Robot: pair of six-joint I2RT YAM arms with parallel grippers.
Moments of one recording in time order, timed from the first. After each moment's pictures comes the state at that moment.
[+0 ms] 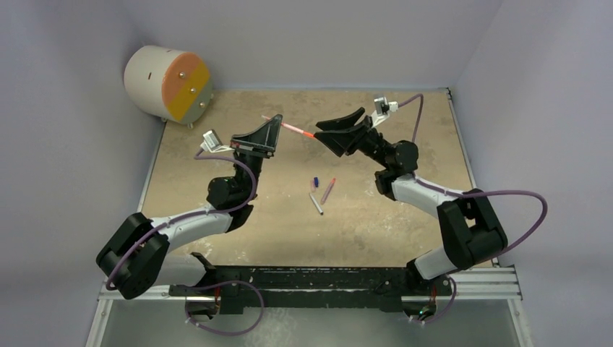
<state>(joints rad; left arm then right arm) -0.72 1.29 0.55 1.44 -0.36 -1.01 0.43 1.50 0.75 1.36 -0.64 0.95</state>
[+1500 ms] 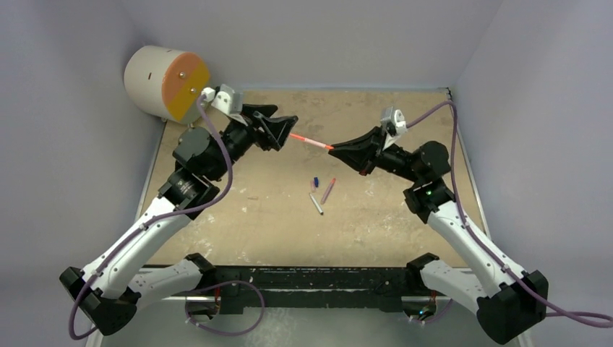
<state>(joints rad) -0.66 1.00 1.08 0.21 0.03 -0.34 0.43 0.99 0.79 0.56 -0.76 0.39</state>
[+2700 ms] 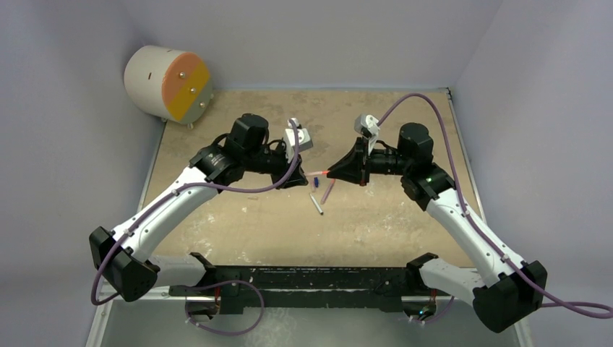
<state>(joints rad) -0.67 1.27 1.26 -0.59 0.59 0.17 0.43 1.06 0.95 -0.11 -0.94 0.08</state>
